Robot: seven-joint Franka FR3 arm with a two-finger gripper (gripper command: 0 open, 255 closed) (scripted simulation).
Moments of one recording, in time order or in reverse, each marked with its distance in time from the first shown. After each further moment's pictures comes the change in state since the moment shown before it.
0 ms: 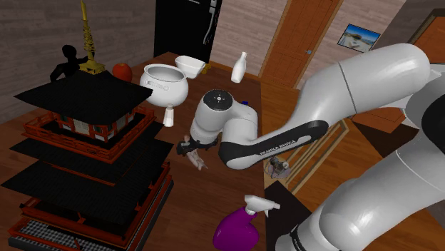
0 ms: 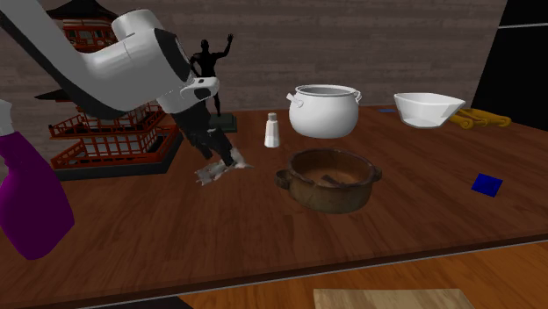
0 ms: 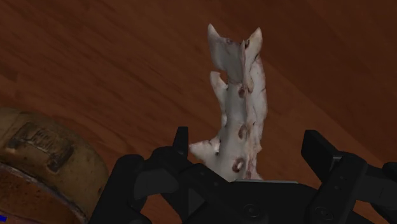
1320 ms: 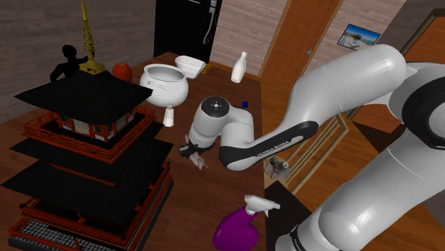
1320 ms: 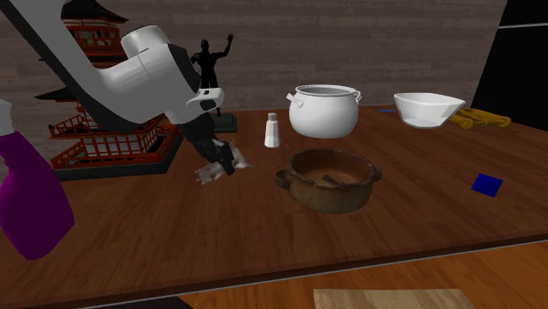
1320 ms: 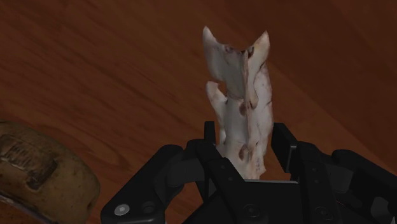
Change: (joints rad) arm -0.024 0.073 -0.002 0.009 -0.109 0.044 0.080
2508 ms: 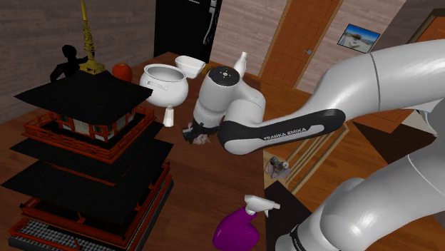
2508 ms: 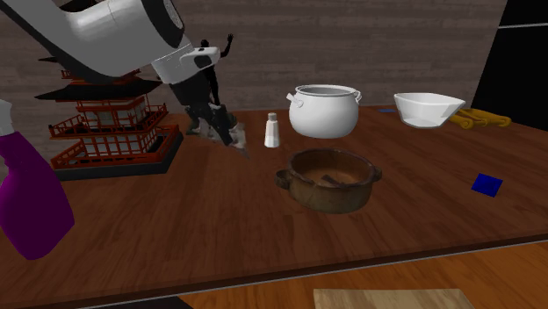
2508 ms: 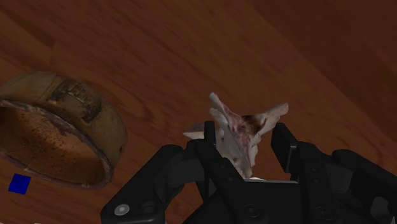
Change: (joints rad) arm 0.050 -0.176 -0.025 0.047 0.256 -0.164 -0.235
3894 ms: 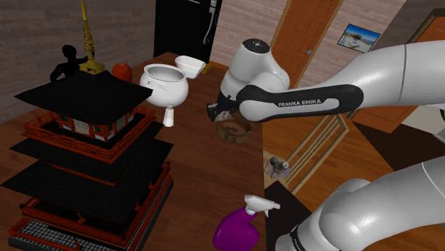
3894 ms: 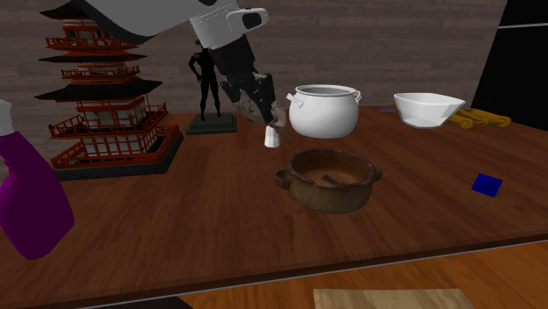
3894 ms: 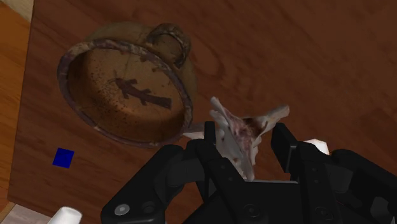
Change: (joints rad) arm -0.034 -0.123 -0.188 0.022 0.107 -0.071 -0.323
